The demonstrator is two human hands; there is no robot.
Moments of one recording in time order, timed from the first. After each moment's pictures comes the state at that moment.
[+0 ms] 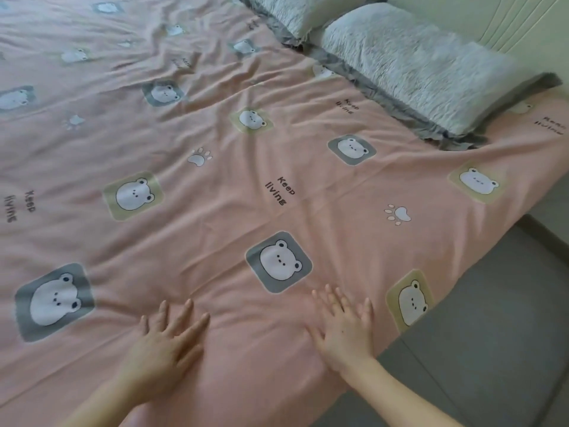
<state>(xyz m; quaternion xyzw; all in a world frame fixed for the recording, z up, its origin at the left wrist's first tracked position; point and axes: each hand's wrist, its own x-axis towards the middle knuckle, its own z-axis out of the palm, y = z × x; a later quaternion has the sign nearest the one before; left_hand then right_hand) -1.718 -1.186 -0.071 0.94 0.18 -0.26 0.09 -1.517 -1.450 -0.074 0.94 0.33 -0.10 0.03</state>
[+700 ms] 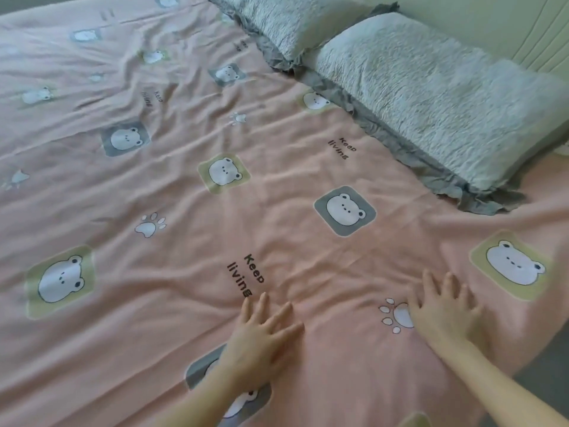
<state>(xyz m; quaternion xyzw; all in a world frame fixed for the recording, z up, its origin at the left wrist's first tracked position) -1.414 -1.245 -0.077 0.98 0.04 -0.18 0.09 -1.195 -1.480 -0.055 0.98 0.08 -0.16 0.11</state>
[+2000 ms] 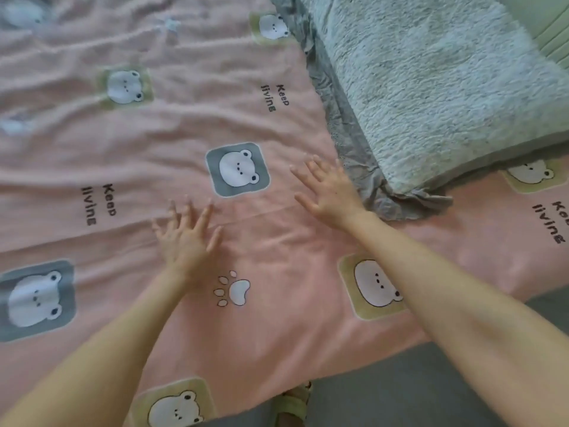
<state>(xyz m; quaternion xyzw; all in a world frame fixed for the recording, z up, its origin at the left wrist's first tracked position) -1.217 -1.362 -0.075 0.85 0.49 -0.13 0.11 -0.949 -1.459 -0.044 0.78 0.62 -0.11 0.03</state>
